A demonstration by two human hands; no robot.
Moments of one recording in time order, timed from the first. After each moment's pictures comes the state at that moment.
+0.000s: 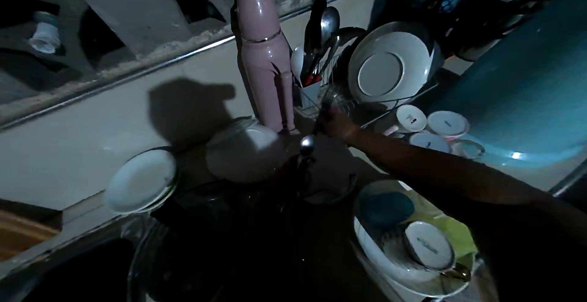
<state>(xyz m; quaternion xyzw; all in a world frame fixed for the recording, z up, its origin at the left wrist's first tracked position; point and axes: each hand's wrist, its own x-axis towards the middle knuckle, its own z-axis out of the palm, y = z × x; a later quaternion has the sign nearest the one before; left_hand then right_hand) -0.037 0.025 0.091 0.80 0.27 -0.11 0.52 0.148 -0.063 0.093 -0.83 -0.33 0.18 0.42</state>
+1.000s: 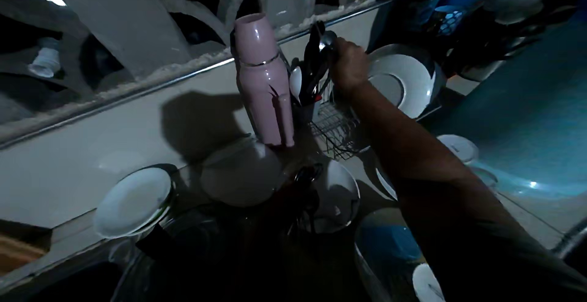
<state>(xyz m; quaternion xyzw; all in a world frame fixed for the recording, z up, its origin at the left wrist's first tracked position) -0.014 0.045 0.044 0.61 0.14 -0.03 0.78 0.254 -0.016 0.193 -0.87 -0.31 -0.16 0.35</state>
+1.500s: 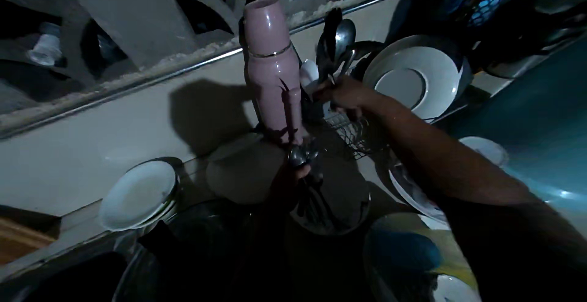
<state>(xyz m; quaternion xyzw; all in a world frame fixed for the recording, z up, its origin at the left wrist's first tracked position) -0.004 0.043 0.076 0.58 0.25 0.13 0.76 0.227 -0.020 0.164 -0.83 -0.38 0.18 0.36</state>
